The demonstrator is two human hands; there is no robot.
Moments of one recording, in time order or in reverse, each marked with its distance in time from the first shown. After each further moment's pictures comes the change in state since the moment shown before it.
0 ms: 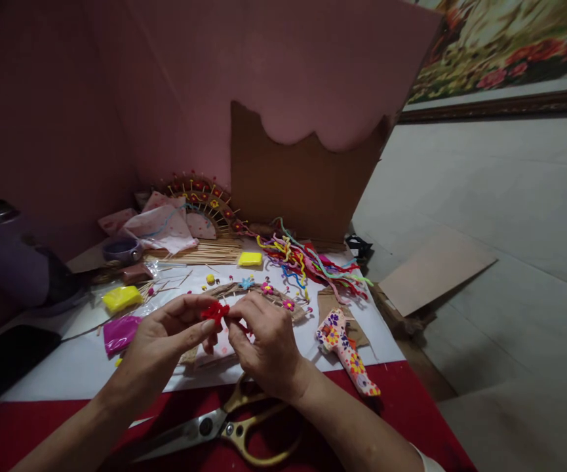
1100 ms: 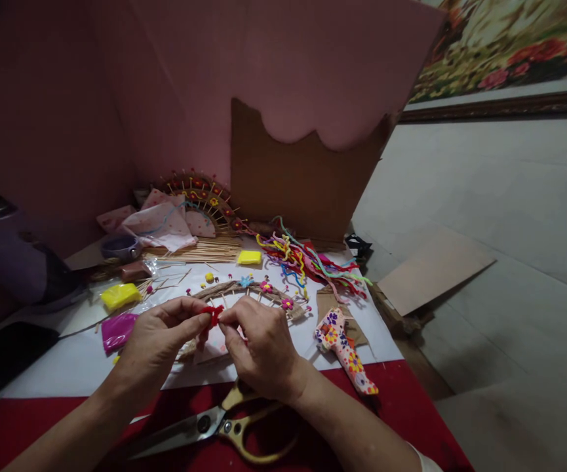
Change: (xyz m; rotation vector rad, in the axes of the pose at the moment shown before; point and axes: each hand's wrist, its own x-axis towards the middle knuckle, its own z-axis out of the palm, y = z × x) left_hand 0.003 0.000 0.001 0.129 0.176 -0.079; right_hand -0.001 -0.005 -0.003 -0.007 -0.102 -0.017
